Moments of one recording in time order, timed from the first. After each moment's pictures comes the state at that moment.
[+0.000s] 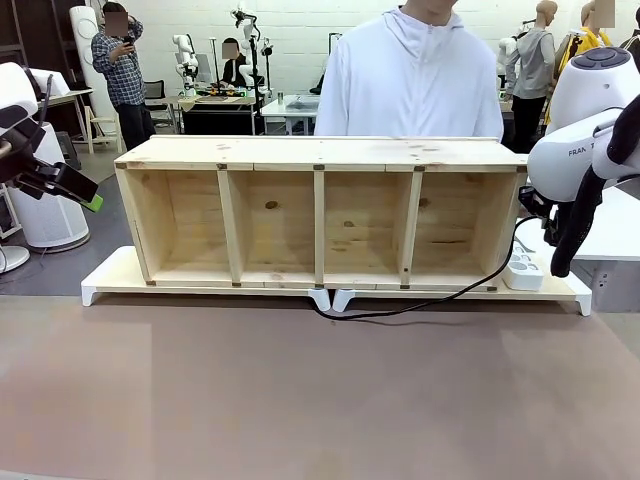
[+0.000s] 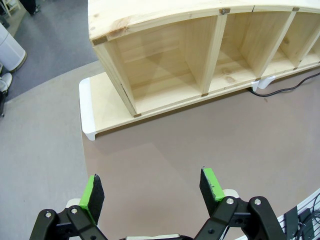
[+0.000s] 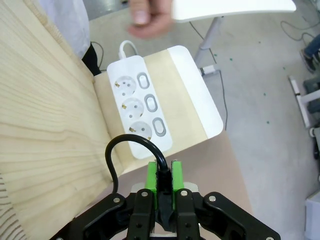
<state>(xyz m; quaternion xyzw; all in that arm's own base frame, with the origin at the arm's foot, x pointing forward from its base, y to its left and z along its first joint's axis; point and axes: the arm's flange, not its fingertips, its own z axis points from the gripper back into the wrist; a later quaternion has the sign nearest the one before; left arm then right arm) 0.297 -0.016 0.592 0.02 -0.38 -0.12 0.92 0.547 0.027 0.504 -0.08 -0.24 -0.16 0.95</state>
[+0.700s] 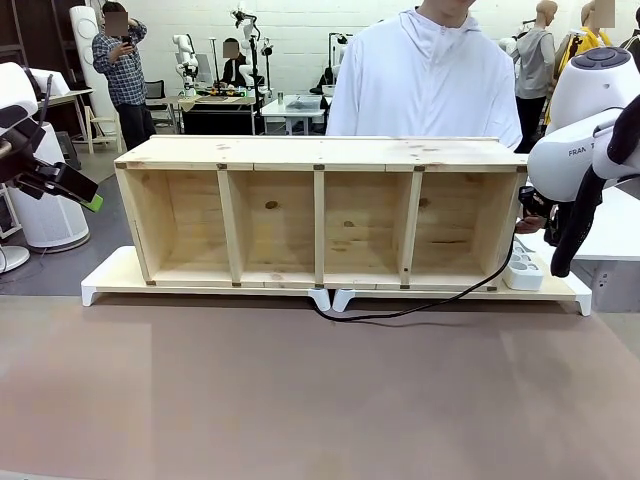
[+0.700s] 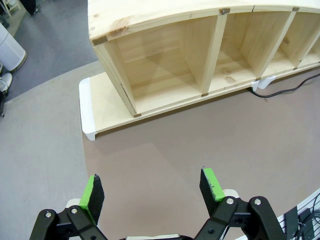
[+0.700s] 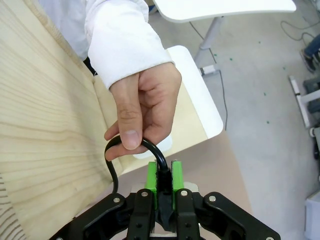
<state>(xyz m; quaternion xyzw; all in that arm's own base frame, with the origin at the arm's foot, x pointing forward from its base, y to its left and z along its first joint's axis) 0.297 -0.016 0.592 0.02 -0.38 -0.12 0.92 0.547 0.027 0.504 -0.08 -0.24 -0.16 0.95</state>
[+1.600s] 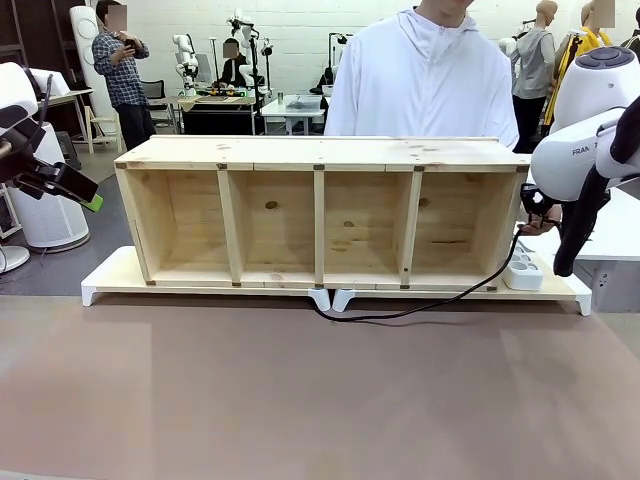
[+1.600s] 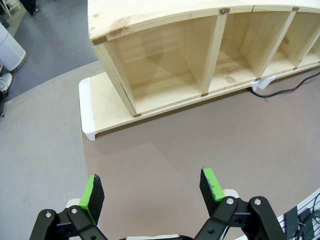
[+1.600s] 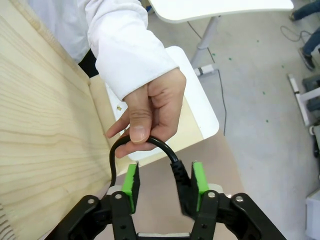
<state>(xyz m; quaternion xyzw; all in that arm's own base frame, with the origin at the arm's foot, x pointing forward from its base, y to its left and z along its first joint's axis) 0.297 -0.016 0.592 0.02 -0.38 -0.12 0.92 0.547 0.020 0.504 -0.08 -0.24 -0.17 0.95</state>
